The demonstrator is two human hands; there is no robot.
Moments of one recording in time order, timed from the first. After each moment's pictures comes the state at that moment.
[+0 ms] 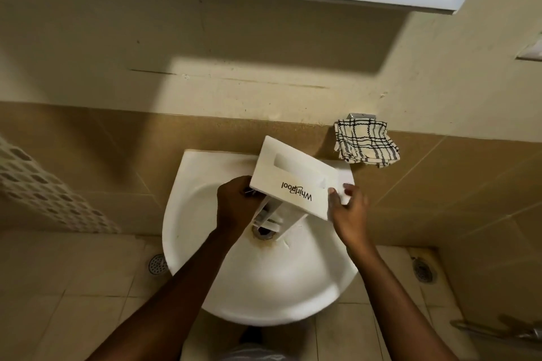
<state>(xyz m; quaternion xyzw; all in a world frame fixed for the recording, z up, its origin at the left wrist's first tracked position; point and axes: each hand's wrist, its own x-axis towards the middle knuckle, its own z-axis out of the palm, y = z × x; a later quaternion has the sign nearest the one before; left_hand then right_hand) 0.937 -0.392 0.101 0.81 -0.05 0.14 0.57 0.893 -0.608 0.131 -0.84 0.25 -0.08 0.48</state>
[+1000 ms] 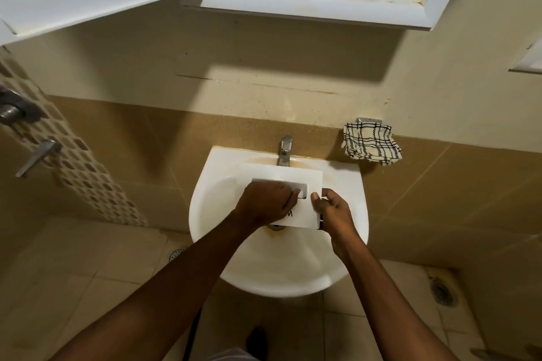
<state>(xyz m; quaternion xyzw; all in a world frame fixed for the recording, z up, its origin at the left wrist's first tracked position) 0.896 -0.402 0.145 0.91 -0.30 0.26 0.11 0.854 -0.578 0.143 -0.70 0.15 0.06 0.69</state>
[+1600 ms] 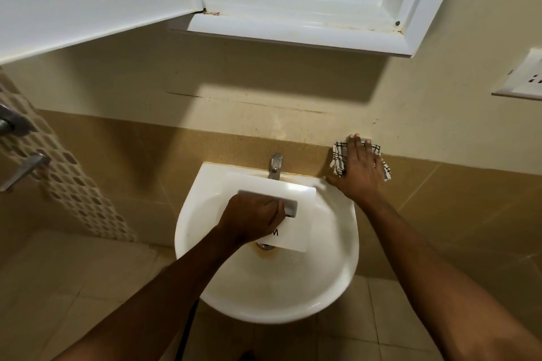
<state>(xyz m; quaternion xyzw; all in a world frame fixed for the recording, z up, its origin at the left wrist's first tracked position) 0.901 -0.397 0.157 0.84 -0.35 0.39 0.13 0.975 -0.666 0.188 -0.99 0.02 -0.10 0.08</state>
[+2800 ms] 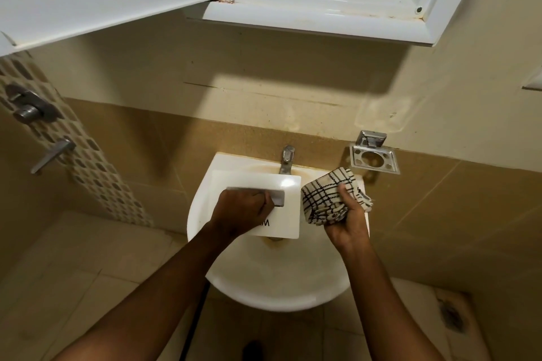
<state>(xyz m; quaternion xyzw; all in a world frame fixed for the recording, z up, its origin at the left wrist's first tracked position) 0.896 -0.364 0.132 0.90 -0.24 0.36 0.12 0.885 -0.602 0.156 -0.29 0.24 0.07 0.92</state>
